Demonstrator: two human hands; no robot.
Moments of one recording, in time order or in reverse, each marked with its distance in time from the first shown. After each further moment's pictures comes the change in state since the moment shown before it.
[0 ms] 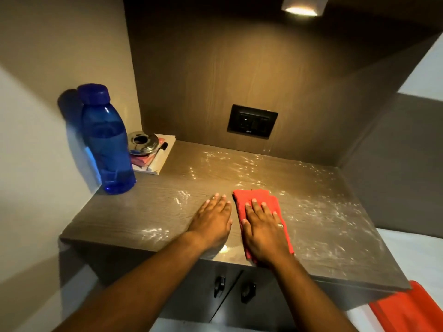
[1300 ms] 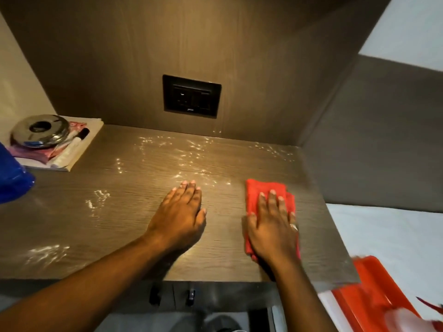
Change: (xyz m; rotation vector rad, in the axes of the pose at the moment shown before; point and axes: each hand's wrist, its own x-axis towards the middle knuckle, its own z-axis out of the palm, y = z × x) left_hand 0.065 0.072 0.031 0.011 0.071 -0.033; right_hand -0.008 0.141 -0.032 -0.004 0.055 0.353
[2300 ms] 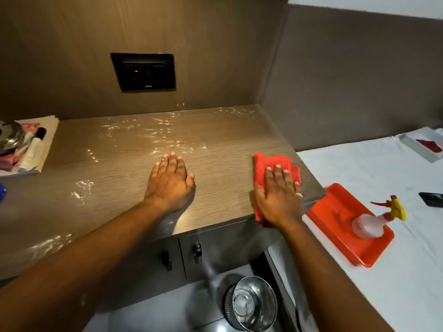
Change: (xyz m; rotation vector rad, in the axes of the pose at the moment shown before) left_hand -0.004 0.000 -0.007 0.098 -0.112 0.064; right_hand -0.071 0.036 0.007 0.006 0.100 0.238
